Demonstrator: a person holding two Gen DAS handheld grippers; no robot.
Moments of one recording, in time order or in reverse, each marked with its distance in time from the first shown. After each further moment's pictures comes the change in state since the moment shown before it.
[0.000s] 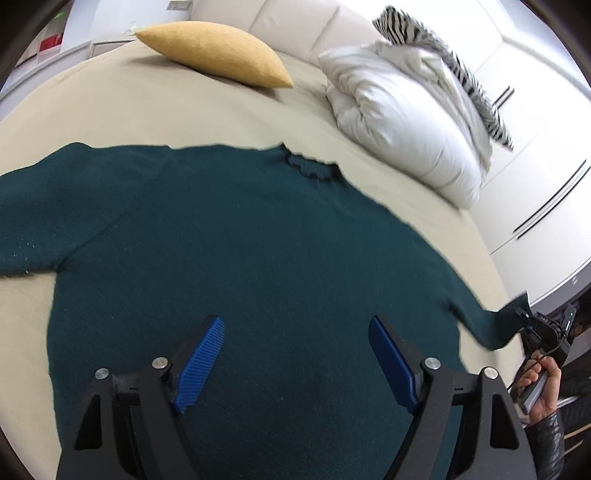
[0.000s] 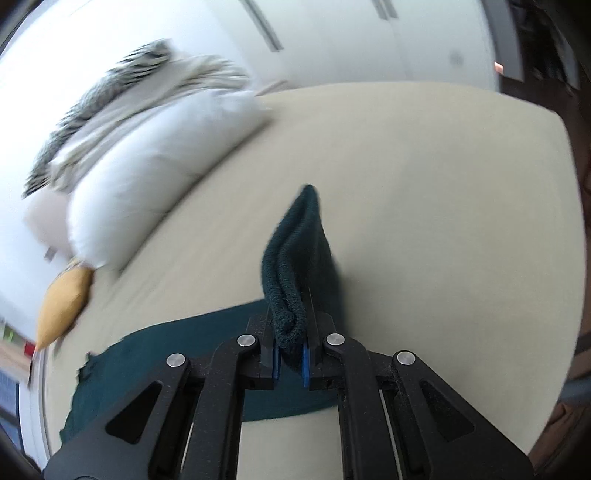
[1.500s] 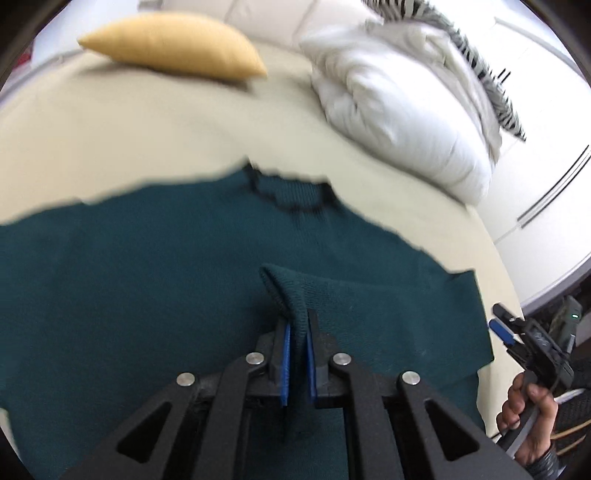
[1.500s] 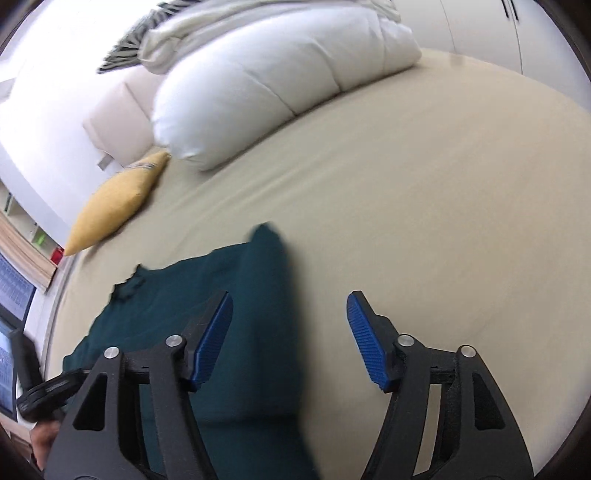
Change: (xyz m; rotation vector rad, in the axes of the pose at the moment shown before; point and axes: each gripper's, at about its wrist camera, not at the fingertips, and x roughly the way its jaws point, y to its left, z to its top) left arm 0.089 -0.020 0.072 0.083 0.022 -0.002; right arm 0.102 0.130 -0.061 -0.221 0.192 0.176
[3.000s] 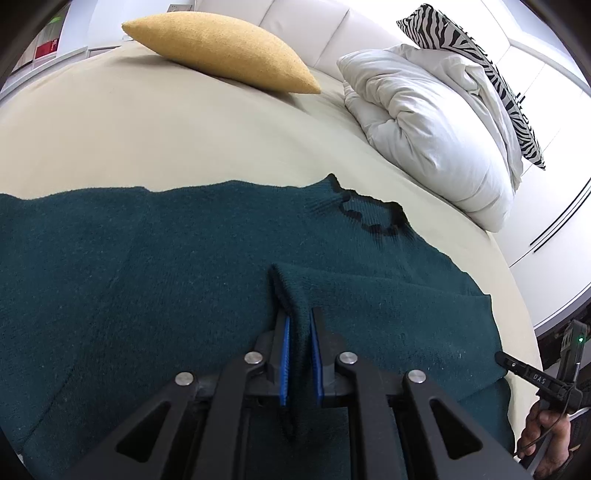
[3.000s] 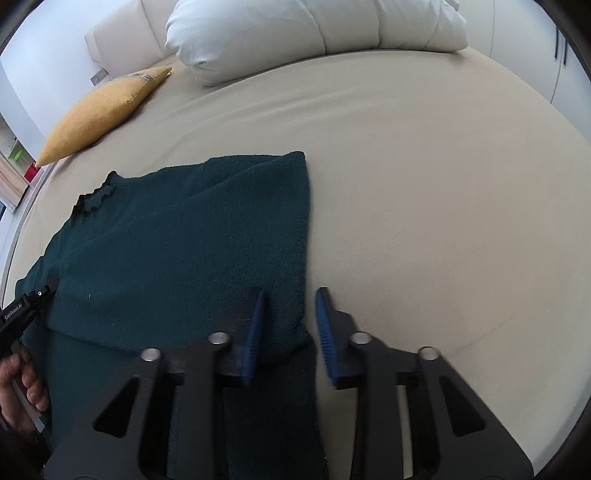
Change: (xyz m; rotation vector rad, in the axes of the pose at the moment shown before) left arm 0.017 0.066 -0.005 -0.055 -0.060 0.039; right arm 0.043 0.051 -0.036 -0.218 0.199 -0.122
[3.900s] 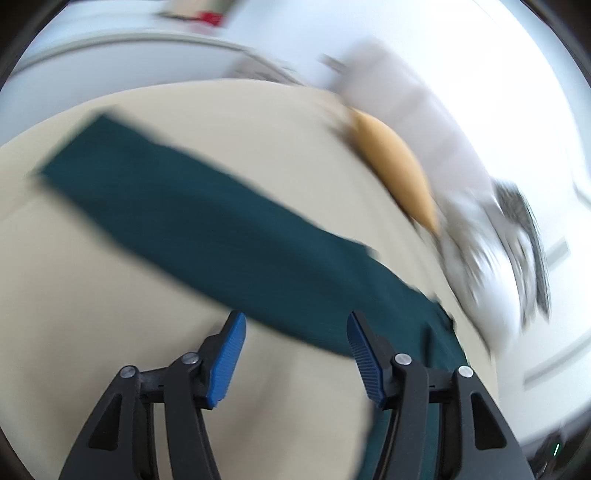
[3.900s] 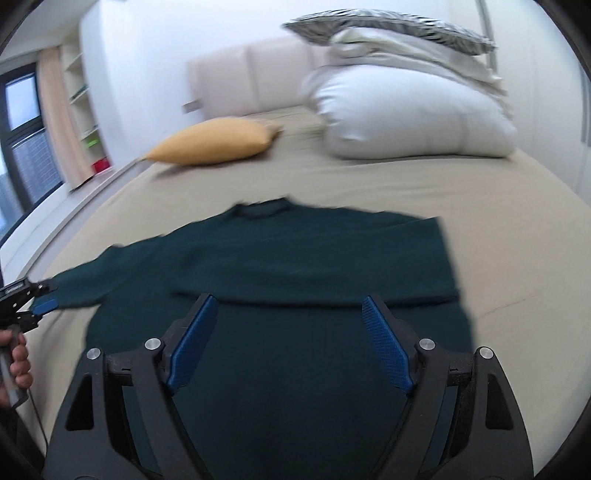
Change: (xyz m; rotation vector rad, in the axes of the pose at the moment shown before) left arm -0.240 0.233 -0.082 -0.531 -0.272 0.127; right arm -0.115 0.156 -0.113 -0.234 -0.315 0.186
